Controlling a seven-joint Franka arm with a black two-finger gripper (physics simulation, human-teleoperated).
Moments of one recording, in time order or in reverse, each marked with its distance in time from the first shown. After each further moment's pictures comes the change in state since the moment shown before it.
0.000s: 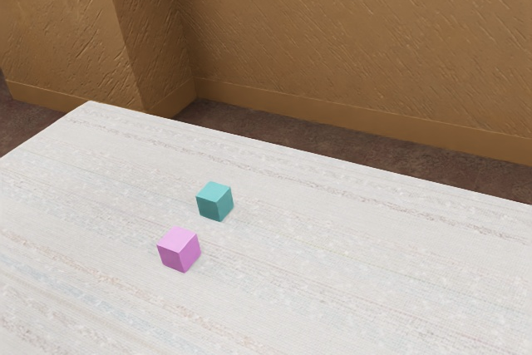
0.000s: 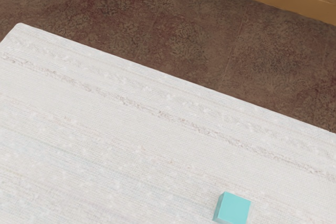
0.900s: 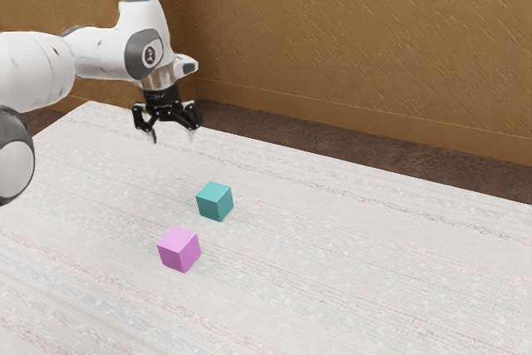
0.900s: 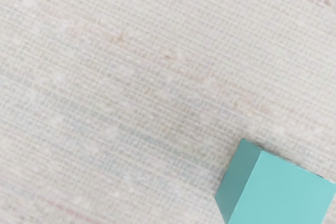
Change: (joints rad) arm 0.093 0.458 -0.165 -0.571 -0.083 0.503 -0.117
